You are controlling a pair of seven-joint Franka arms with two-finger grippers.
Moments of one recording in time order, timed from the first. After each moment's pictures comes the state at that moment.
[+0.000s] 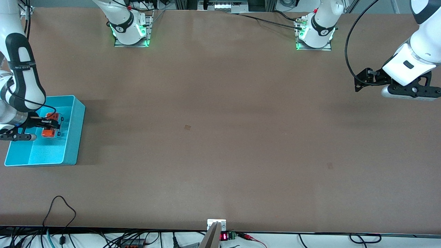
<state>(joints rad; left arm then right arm) -0.04 -0.03 -0.04 -1.73 0.03 1.67 -0.01 -0.21 0.55 -0.22 -1.85 0.07 2.31 -0.44</state>
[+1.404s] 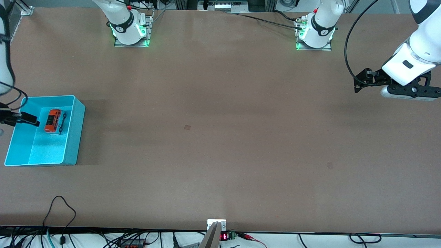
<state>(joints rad) -0.05 -0.03 -0.04 -1.73 0.03 1.68 -0.01 -0.18 0.31 -0.21 -1.73 0.07 2.06 -0.42</state>
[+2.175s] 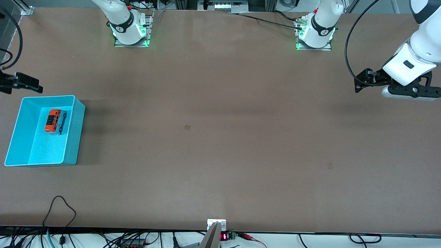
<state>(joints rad) -0.05 -0.03 -0.04 -1.73 0.03 1.68 -0.01 -0.05 0.14 -0.04 -1.41 -0.04 1.43 -0.15</state>
